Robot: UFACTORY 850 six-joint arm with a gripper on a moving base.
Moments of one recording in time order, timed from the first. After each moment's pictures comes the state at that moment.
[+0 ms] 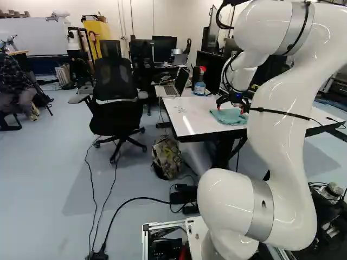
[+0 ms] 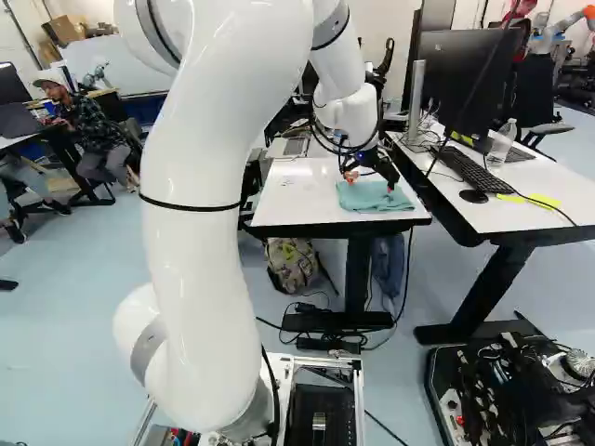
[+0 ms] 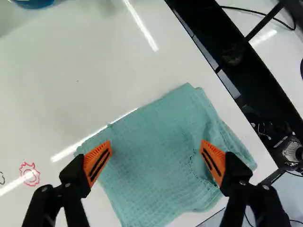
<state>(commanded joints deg) -27.7 -26.2 -72.0 0.0 -20.5 0.0</state>
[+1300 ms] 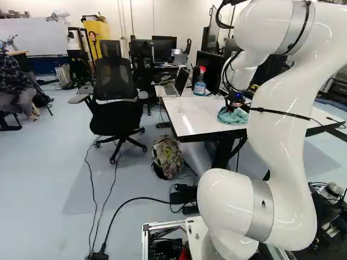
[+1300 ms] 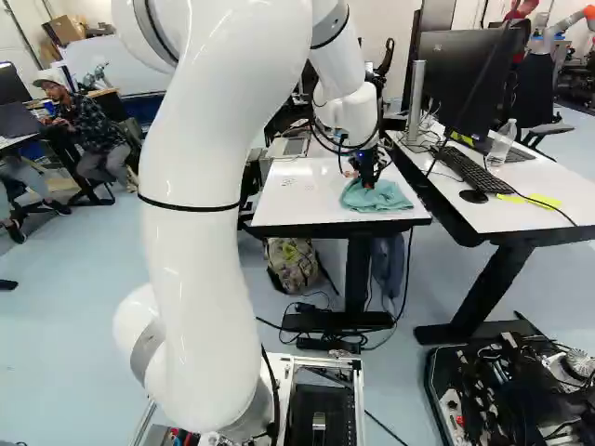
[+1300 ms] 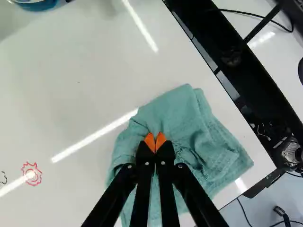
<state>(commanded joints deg) -27.7 -25.3 -71.8 0.0 -20.5 0.0</state>
